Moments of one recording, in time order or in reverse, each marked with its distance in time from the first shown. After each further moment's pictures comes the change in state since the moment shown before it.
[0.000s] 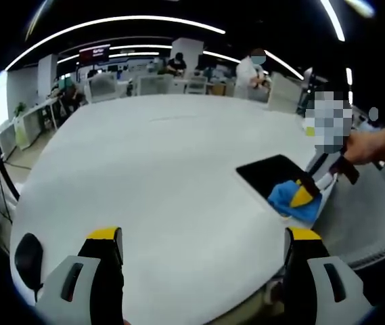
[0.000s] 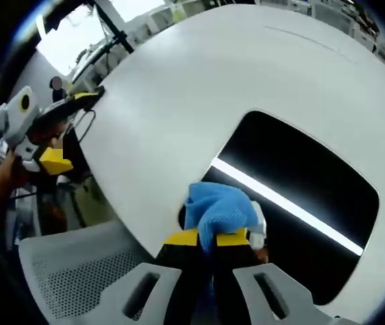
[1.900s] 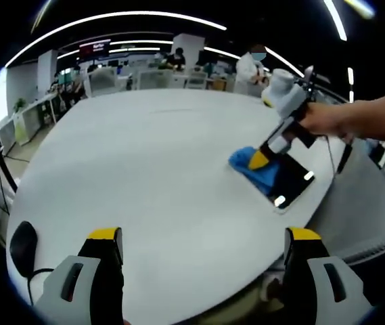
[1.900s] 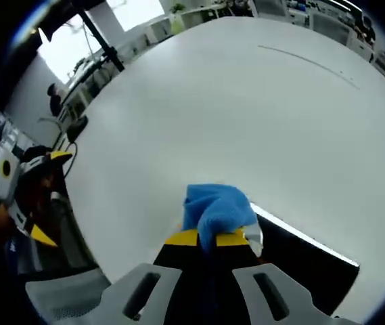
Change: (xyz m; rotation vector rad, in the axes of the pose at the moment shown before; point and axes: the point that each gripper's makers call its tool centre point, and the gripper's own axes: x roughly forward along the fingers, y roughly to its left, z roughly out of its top) left arm -0.002 -0.010 -0.017 -0.017 0.030 -0.003; right arm 0.017 -0.051 0.092 -0.002 -0.086 -0.021
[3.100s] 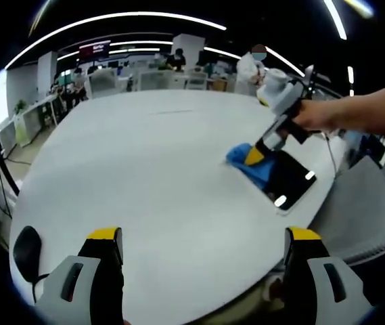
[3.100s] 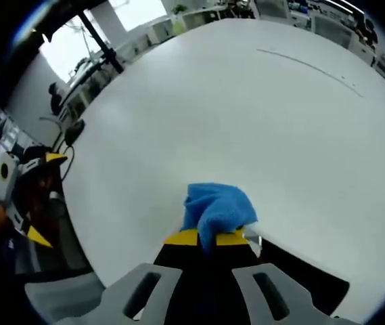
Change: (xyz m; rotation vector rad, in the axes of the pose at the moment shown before) left arm -0.002 0.006 0.007 0.009 -0.003 0.009; right arm 0.001 -0.007 0.009 -0.028 -0.003 -0.005
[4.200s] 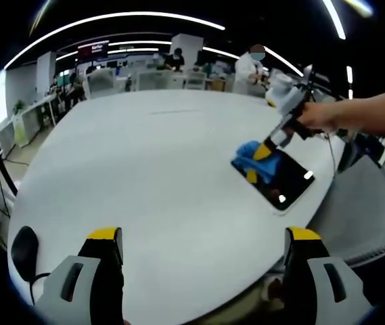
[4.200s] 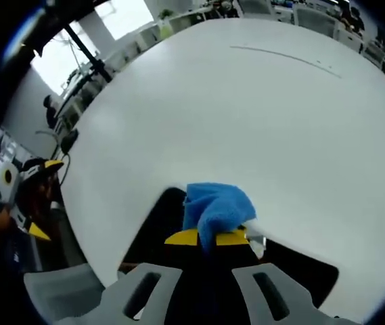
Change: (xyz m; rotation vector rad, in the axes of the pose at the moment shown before) left arm 0.003 -0.006 -0.001 0.002 0.001 -0.009; right arm -0.016 -0.038 -0.021 0.085 -0.018 -0.003
